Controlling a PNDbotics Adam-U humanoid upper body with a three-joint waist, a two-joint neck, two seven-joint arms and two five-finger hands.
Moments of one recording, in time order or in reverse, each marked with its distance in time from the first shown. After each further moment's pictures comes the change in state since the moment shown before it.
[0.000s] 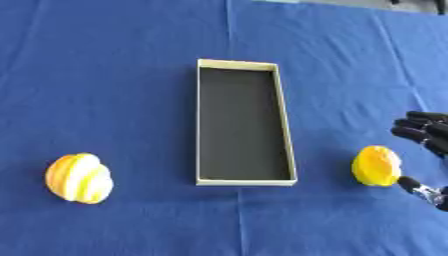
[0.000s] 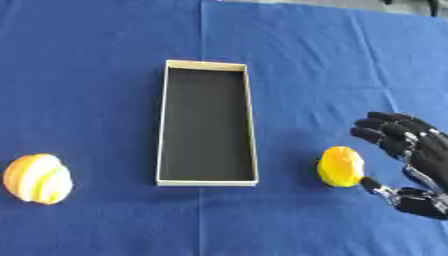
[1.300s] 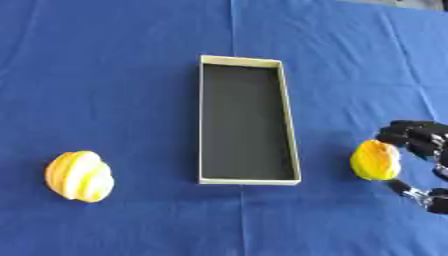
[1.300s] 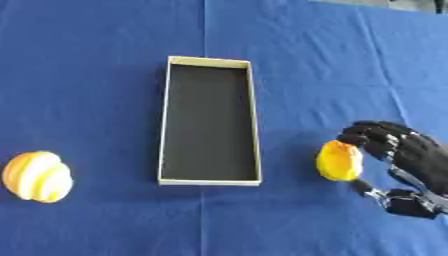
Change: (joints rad) left arm -0.005 -0.009 -0.006 0.000 0.009 0.002 -0.017; right arm -0.029 0.000 0.060 0.000 0.018 0.023 0.126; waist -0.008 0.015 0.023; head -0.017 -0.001
